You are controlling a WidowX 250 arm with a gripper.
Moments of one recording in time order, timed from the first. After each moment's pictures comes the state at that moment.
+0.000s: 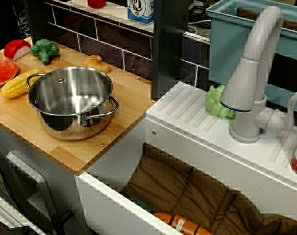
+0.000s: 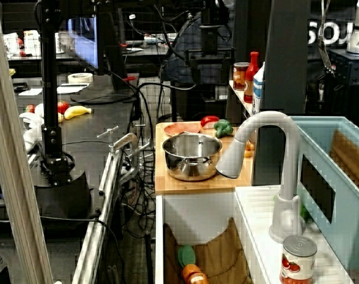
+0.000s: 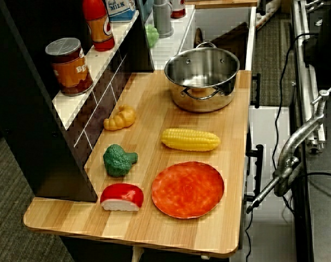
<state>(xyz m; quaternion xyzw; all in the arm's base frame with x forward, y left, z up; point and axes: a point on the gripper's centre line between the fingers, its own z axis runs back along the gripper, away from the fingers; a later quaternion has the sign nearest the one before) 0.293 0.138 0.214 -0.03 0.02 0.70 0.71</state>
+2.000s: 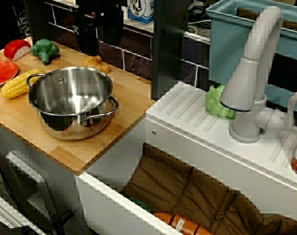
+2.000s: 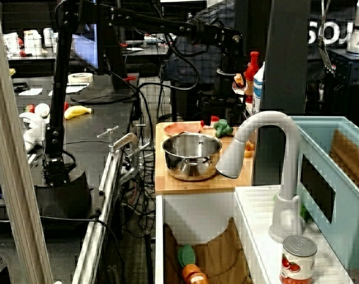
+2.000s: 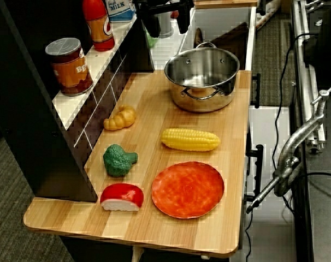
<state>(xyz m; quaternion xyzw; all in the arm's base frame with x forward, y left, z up) 0.313 0.121 0.129 0.05 0.03 0.72 0.69</state>
